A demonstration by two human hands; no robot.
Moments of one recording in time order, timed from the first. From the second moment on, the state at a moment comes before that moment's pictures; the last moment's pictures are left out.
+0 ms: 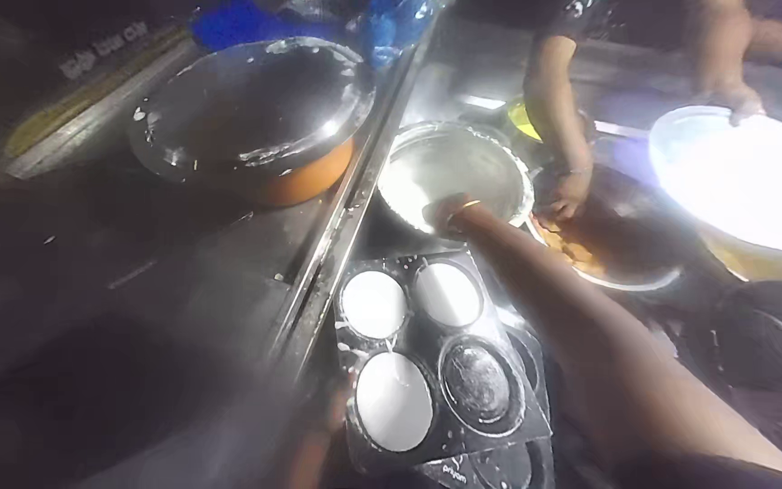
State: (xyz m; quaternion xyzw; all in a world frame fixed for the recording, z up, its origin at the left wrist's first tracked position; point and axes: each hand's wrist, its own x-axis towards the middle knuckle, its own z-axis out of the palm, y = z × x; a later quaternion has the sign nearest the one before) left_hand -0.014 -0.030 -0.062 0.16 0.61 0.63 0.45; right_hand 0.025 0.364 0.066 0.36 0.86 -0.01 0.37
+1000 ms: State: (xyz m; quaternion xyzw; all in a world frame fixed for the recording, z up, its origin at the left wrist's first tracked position) left_hand -0.015 -0.021 -0.065 0.19 0.55 0.65 0.50; right_hand 0.366 0.081 0.108 0.59 0.80 -0.12 -0.05
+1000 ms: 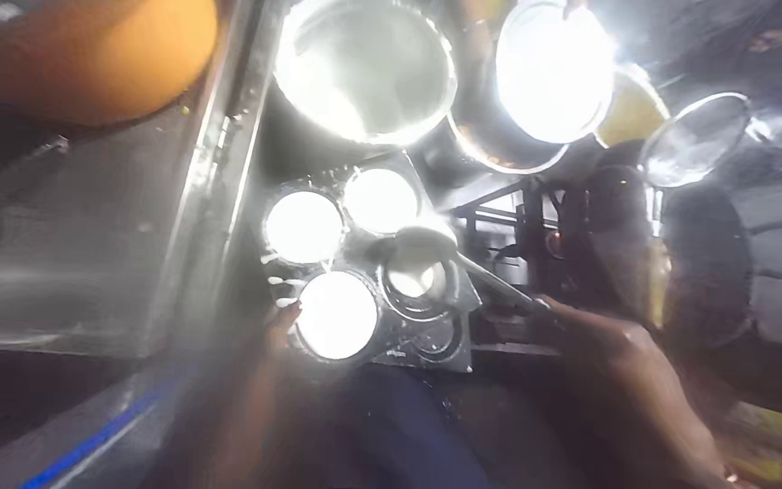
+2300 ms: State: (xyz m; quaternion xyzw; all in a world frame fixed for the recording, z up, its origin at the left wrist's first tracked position) left_hand -0.023 -0.031 -0.064 0.19 0.55 0.63 0.51; right_hand 0.042 0.376 0.103 0.39 0.89 -0.10 0.23
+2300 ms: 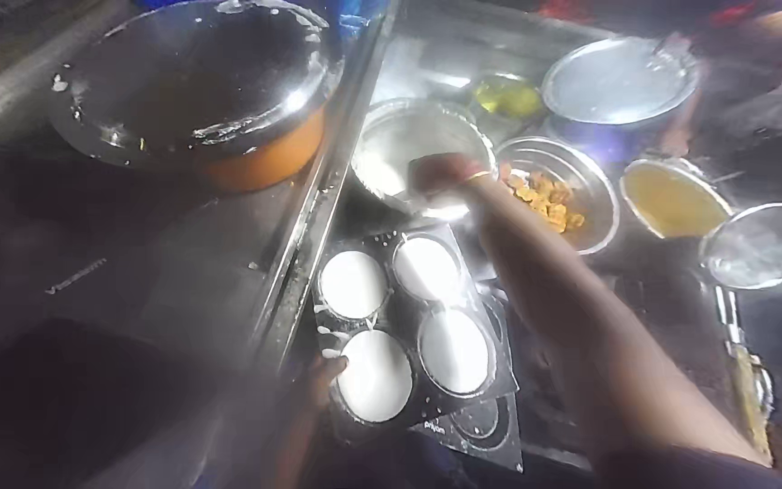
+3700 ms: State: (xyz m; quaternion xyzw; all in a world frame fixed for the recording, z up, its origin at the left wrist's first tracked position) left_hand -0.008 -0.025 -0.092 0.25 0.45 0.71 0.49; right_hand 0.328 0.050 0.102 0.45 0.76 -0.44 -0.14
